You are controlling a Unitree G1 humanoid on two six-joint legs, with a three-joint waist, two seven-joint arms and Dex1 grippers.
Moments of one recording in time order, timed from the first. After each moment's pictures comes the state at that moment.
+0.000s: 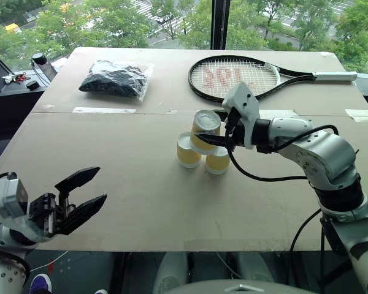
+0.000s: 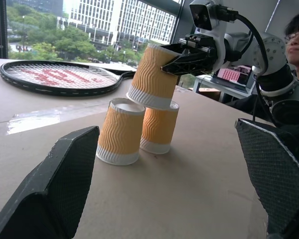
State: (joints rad) left arm 0.31 0.64 0.64 -0.17 -0.97 0.25 -1.40; right arm -0.76 -0.47 0.27 -0.38 0.51 0.92 0.60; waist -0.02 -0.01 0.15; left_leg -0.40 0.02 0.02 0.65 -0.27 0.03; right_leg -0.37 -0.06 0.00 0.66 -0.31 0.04
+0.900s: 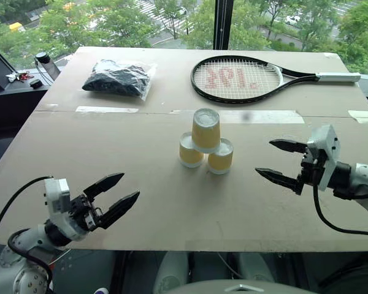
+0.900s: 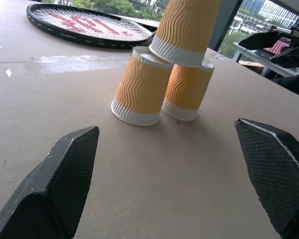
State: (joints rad) left arm 0.40 0.58 0.50 -0.36 -0.77 0.29 -1.06; right arm 0.04 -0.70 -0.28 -0.61 0.63 0.67 0.84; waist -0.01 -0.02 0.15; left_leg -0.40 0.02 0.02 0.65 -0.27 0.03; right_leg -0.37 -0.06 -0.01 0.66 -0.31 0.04
